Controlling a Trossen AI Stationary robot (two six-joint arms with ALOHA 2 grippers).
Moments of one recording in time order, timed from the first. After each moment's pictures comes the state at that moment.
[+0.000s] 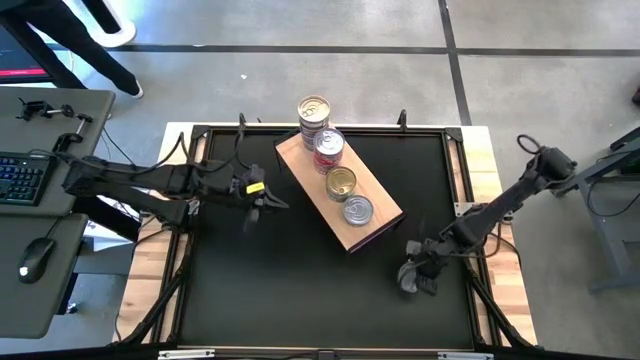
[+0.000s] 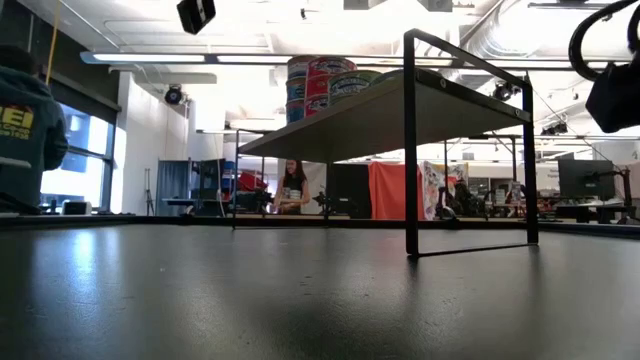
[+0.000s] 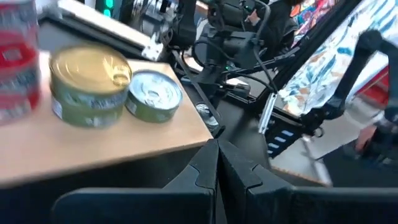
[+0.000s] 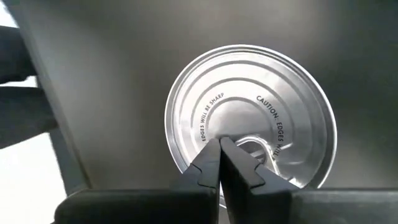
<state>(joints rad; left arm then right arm) -0.10 1.02 0.92 -0.22 -0.01 -0.45 0.62 1.16 0.47 -0.42 -0.16 1.08</state>
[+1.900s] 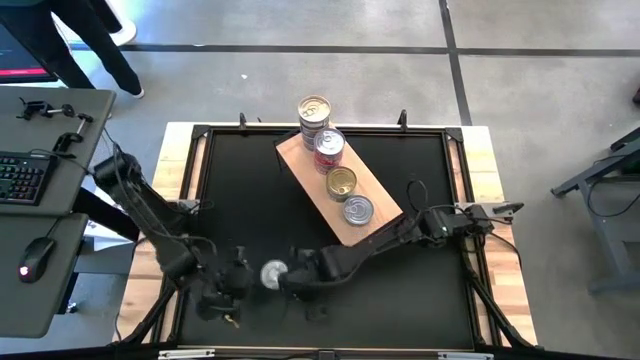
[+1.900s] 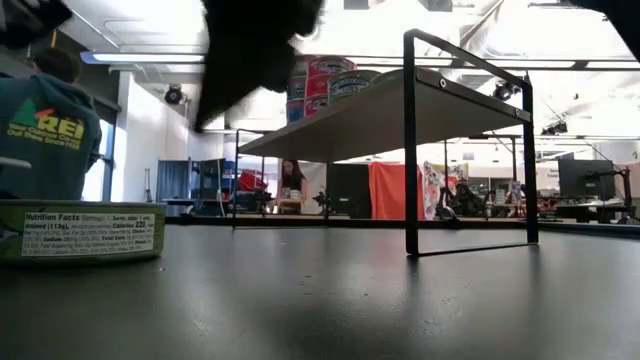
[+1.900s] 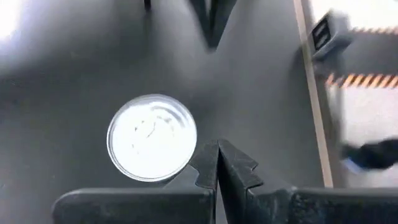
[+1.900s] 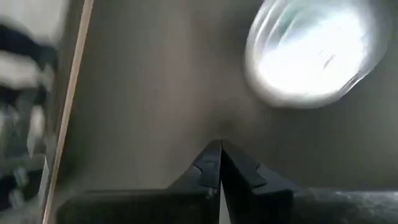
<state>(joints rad) -0.89 1.38 0.92 -0.54 -0.53 -0.82 0.37 2.45 2.33 -1.02 -0.05 0.18</state>
